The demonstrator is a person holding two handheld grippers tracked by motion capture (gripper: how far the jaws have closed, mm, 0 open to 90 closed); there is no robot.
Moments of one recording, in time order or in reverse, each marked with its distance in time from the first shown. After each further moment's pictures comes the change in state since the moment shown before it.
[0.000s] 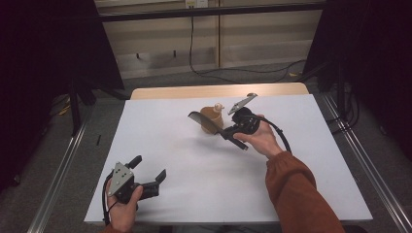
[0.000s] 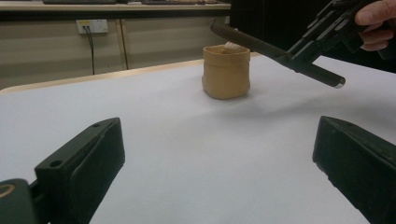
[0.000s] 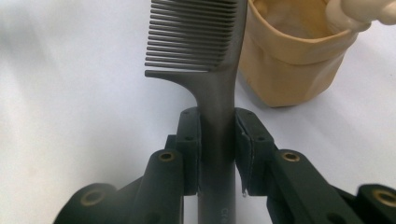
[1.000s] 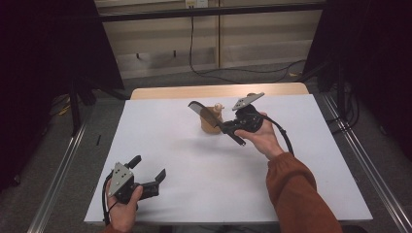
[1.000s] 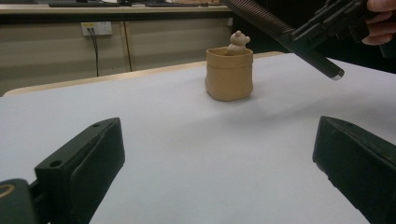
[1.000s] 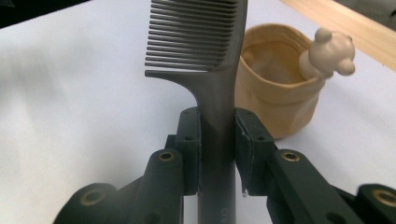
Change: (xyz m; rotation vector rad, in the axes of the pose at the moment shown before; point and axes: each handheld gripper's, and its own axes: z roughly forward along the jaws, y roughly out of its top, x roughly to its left) left arm 0.000 0.000 -0.001 -0.007 0.016 0.003; right arm 0.001 0.002 -0.013 -0.158 -0.020 -0.011
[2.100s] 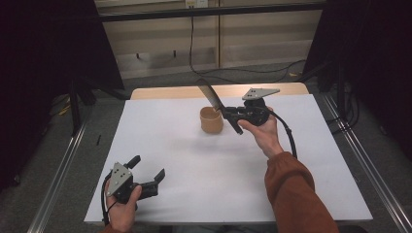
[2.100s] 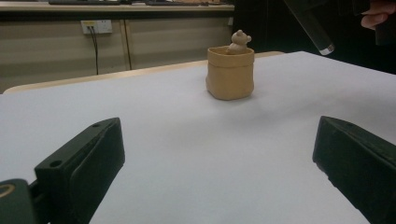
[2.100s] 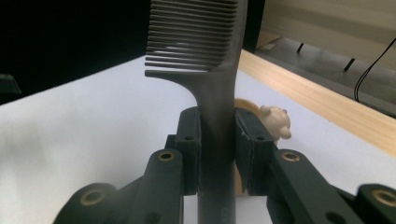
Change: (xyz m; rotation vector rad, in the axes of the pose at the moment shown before) left arm 0.002 -0.001 0.000 0.003 -0.002 -0.009; right arm -0.005 0.009 -0.022 -0.270 -0.079 0.053
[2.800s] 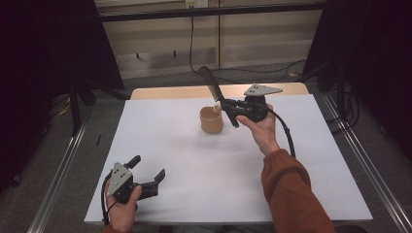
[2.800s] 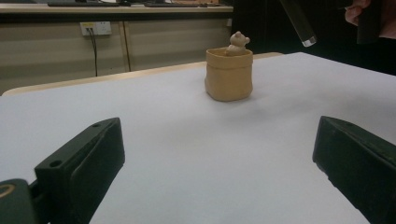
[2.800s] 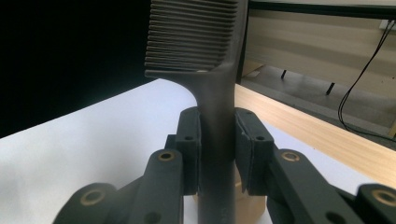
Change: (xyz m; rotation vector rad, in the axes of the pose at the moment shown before) left arm -0.001 0.000 0.000 -0.009 -0.004 -0.002; right arm -0.004 0.004 0.006 -0.131 -0.057 0.030
